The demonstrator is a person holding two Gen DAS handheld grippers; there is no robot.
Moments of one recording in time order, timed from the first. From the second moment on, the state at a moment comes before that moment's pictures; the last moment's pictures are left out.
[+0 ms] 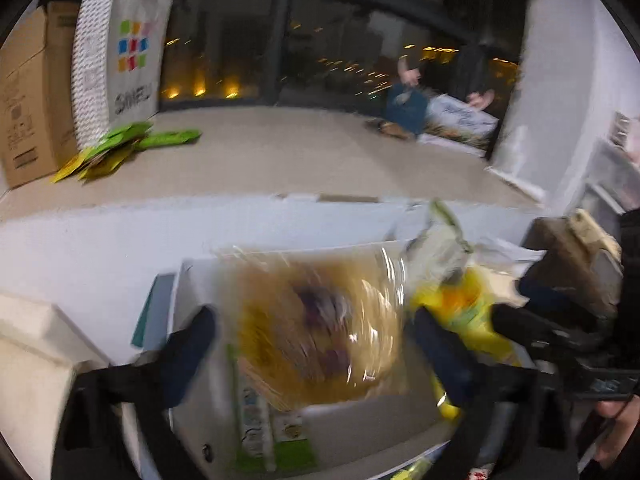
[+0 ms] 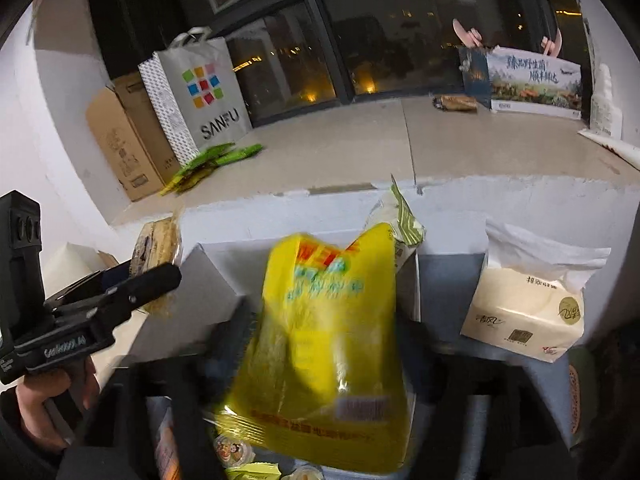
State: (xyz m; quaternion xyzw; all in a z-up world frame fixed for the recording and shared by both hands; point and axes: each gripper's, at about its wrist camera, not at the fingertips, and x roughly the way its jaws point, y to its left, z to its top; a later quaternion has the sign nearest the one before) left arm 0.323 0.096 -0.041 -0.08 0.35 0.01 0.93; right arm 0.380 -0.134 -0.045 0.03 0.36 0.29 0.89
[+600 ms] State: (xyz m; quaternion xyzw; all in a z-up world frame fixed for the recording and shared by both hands) left arm 0.115 0.075 -0.009 -0.07 0.24 -0.05 0.97; right arm 0.232 -0.209 0.018 0.02 0.22 0.34 0.91
